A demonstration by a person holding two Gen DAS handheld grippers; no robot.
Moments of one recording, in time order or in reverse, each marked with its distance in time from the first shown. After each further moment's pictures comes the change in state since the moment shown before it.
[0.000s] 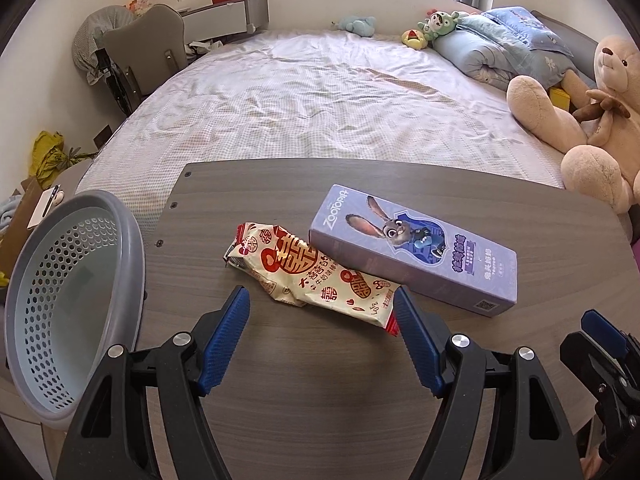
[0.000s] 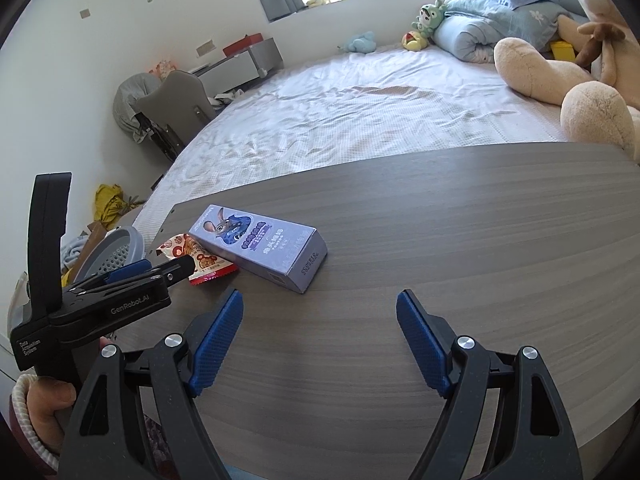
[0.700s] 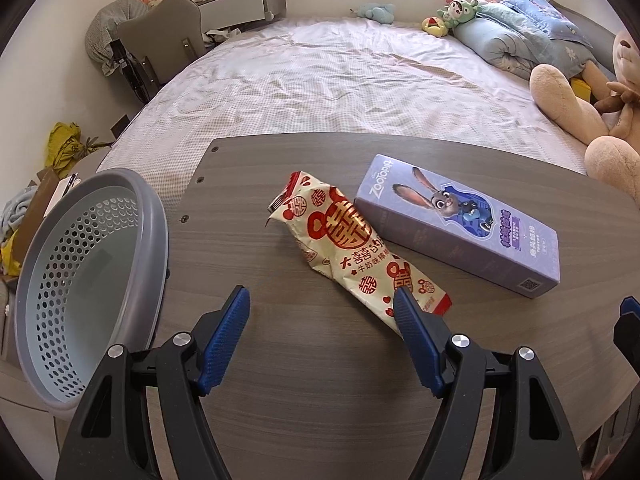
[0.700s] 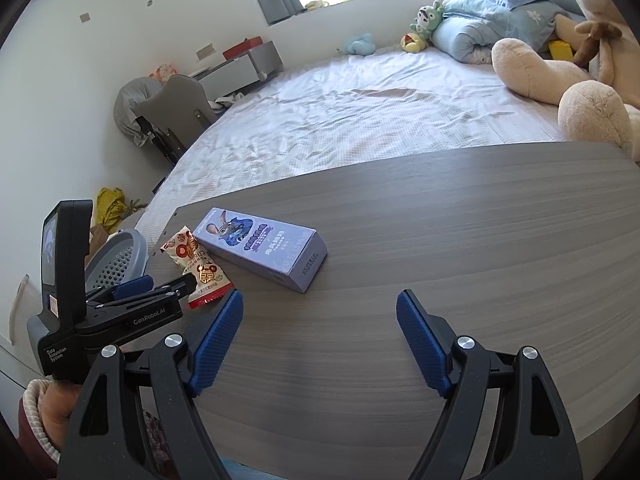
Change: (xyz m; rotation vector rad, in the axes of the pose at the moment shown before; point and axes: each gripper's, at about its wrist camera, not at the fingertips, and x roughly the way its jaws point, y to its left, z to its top) left arm 0.007 0.019 -0.014 -0.014 0.043 0.071; right arm -0.006 0.002 0.000 0.000 -0.011 0.003
